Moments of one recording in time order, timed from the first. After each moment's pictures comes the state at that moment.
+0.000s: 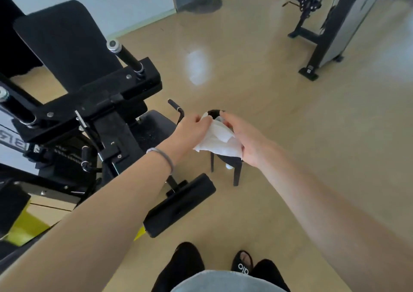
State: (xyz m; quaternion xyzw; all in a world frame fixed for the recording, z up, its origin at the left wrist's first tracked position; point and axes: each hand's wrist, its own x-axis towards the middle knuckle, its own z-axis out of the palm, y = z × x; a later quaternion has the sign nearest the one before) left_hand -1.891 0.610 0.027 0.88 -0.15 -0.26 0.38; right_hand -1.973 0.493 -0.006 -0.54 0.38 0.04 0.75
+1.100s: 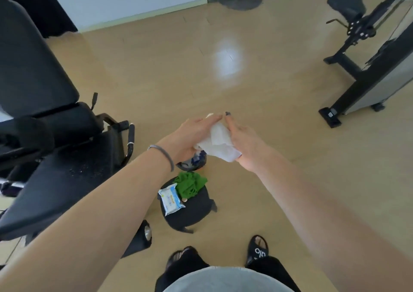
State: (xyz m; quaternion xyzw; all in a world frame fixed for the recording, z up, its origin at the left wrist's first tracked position) left_hand -1.706 0.157 -0.016 0.73 0.05 -0.37 0.58; right_hand -1.769 0.033 -0.030 -0.63 0.32 0.12 0.70
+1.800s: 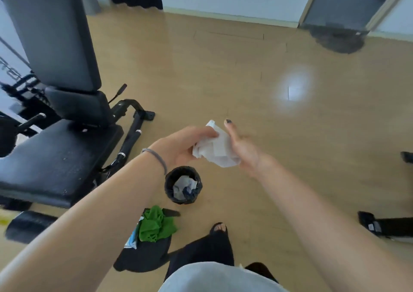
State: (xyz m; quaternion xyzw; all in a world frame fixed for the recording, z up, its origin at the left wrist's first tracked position) left_hand -1.463 0.061 -0.045 0.63 0.20 -0.31 0.68; right_hand -1.455 -0.102 -0.049 -0.73 0.15 0.32 0.58
